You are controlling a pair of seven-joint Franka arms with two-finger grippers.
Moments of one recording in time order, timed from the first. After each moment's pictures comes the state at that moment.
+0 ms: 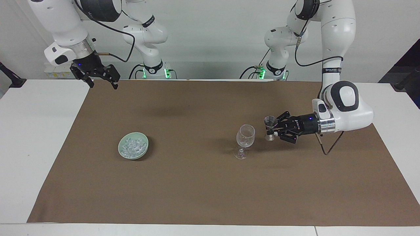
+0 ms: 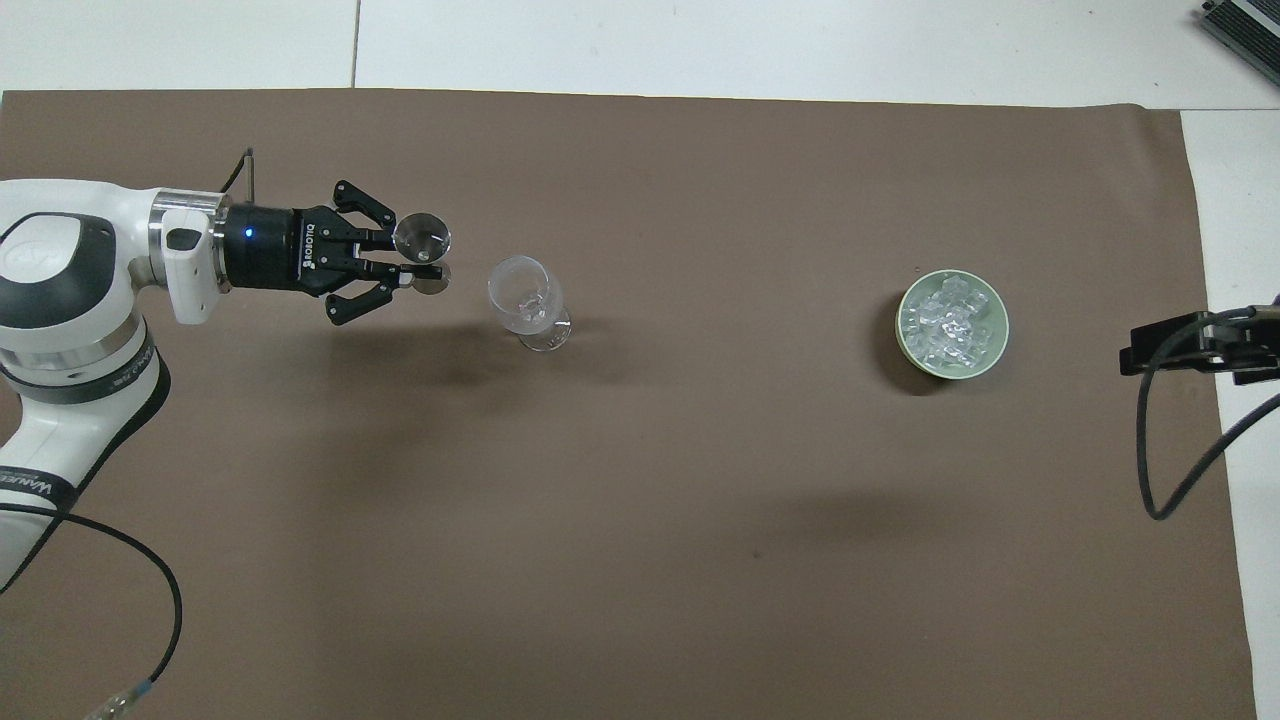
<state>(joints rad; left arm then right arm) 0.15 0.37 -0.20 -1.76 -1.25 1.74 2.10 0.04 -0.07 -0.11 -1.68 0.00 1.57 0.03</state>
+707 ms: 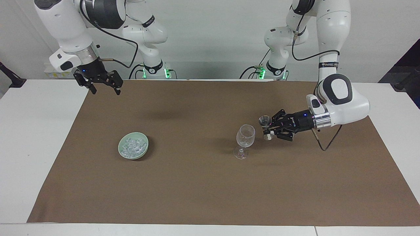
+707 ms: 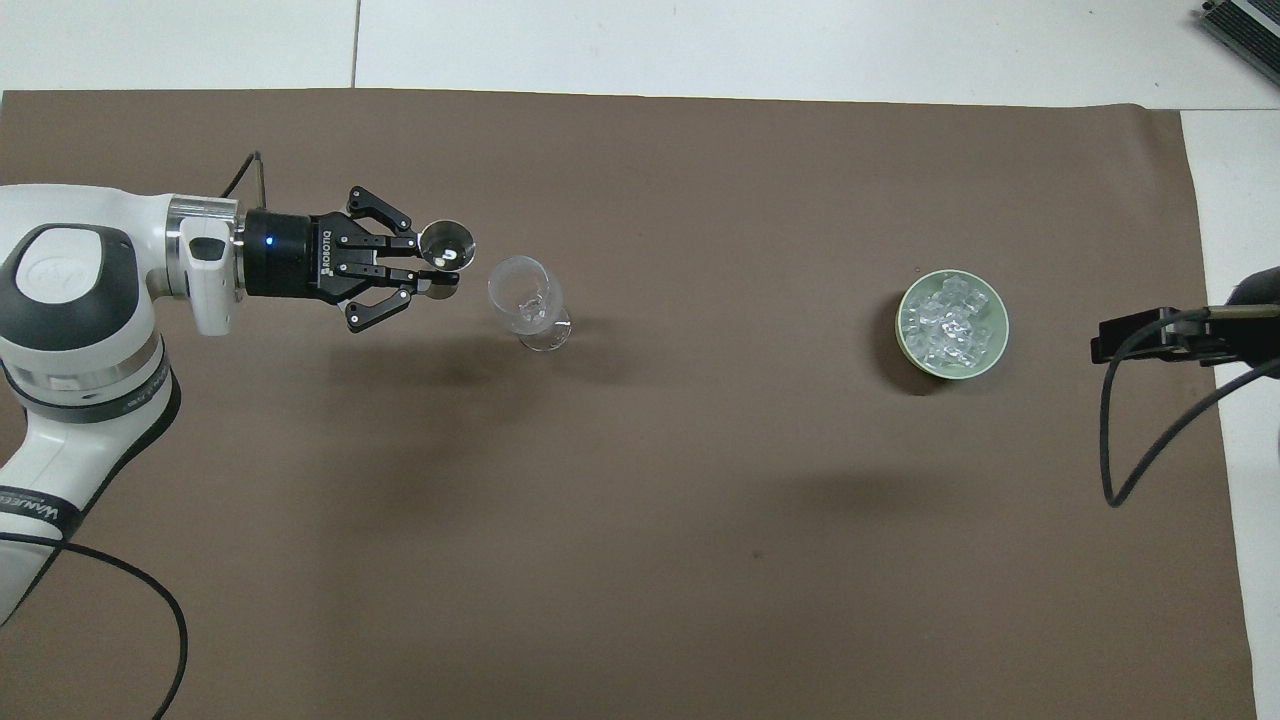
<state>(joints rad) 0.10 0.30 -0.19 -1.81 -1.21 1.86 2.07 0.05 -0.06 -0.09 -1.76 0.00 1.71 -0.08</state>
